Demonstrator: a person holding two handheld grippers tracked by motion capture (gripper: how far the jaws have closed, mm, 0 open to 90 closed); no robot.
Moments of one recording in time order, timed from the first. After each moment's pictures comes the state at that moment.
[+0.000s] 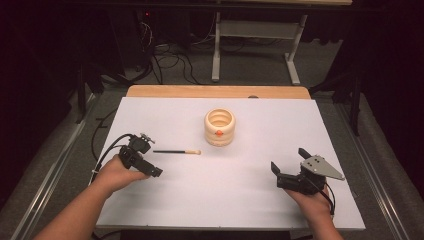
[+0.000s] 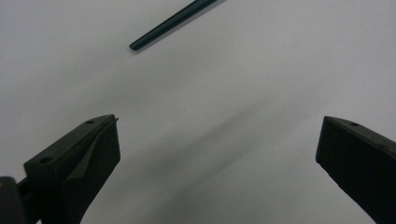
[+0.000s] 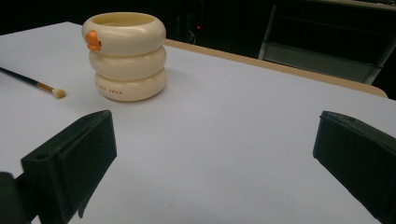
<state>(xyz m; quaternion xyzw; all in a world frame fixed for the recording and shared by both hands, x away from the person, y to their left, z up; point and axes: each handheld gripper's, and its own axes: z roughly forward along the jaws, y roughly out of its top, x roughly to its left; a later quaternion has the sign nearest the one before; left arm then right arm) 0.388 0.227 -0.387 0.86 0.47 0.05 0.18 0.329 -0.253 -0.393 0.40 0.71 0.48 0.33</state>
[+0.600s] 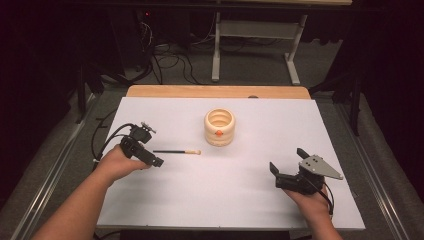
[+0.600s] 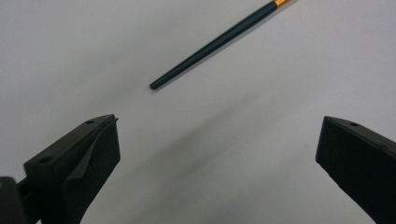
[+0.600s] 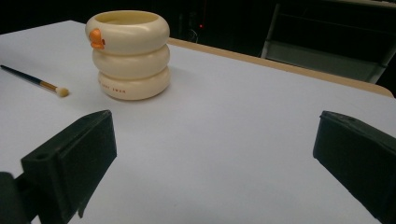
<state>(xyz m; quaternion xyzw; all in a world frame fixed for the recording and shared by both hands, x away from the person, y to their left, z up) 0.410 0.228 -0.369 0.86 0.46 0.06 0.20 0.330 -0.251 -0.394 0.40 0.71 0.48 0.33</state>
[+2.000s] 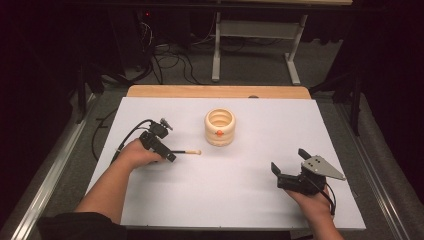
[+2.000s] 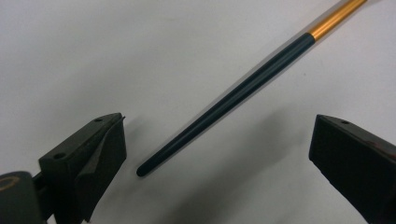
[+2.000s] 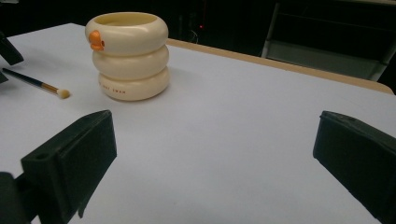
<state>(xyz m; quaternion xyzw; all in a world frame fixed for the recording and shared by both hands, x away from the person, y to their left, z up) 0.461 0.197 -0.406 0.88 0.44 0.03 0.16 0.329 -0.254 -0.394 0.40 0.71 0.48 0.32</state>
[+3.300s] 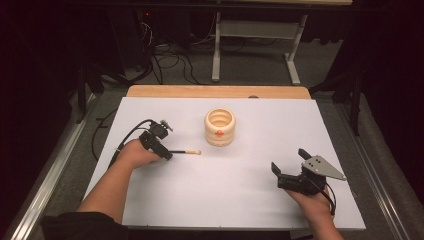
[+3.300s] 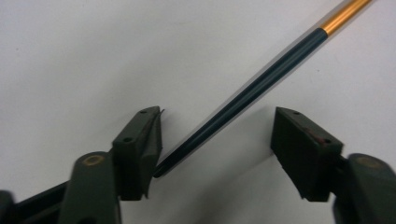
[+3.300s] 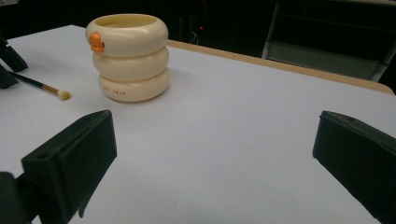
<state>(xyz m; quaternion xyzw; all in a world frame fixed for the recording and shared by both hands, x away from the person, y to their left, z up) 0.457 0.198 -0.406 0.89 0.42 0.06 0.15 0.328 -0.254 -0.394 0.40 0.71 0.48 0.32</state>
